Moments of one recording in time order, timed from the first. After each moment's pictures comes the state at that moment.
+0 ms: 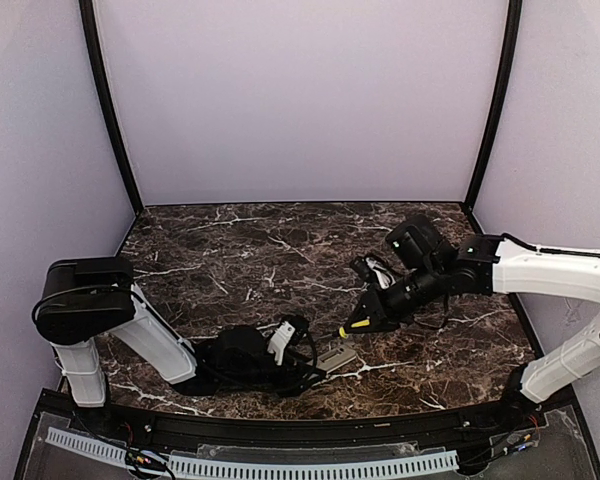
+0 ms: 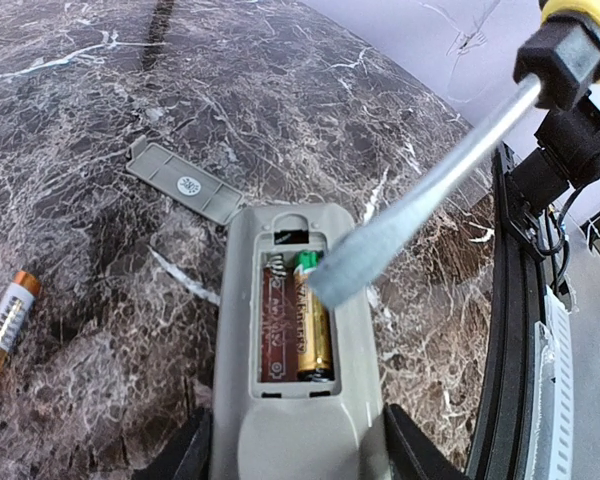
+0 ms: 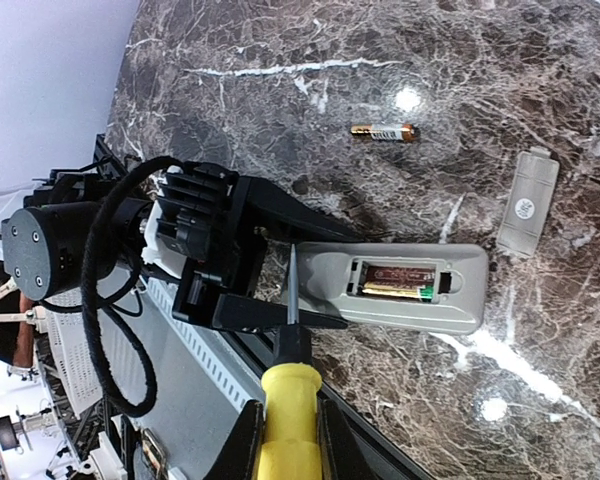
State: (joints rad) left arm -1.20 1.90 0.57 0.89 0.06 -0.49; right arm 0.90 1.34 0.96 -0.52 -0.48 0.70
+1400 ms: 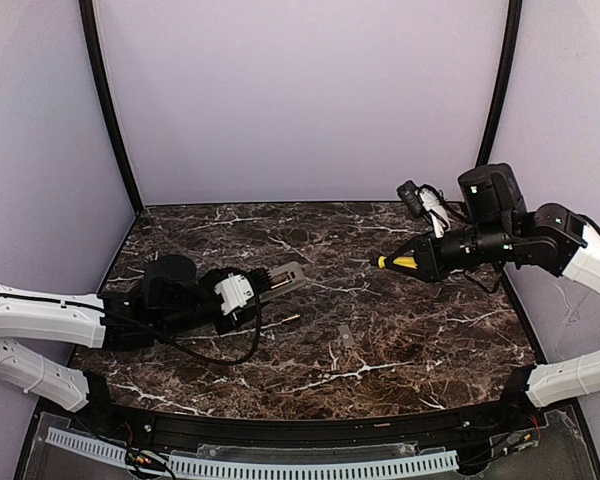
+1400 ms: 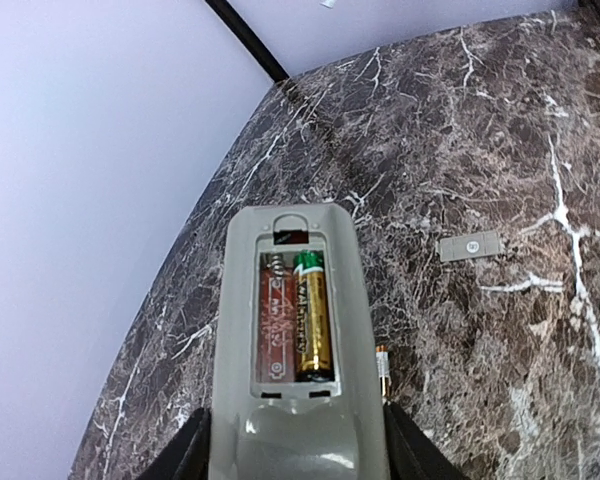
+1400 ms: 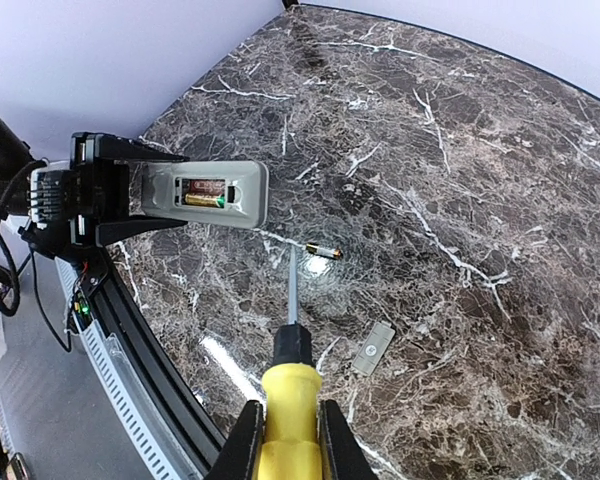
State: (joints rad) left arm -1.03 1.19 0.61 0.22 -0.20 0.54; right arm 0.82 1.05 1.13 -0.71 -0.21 0.27
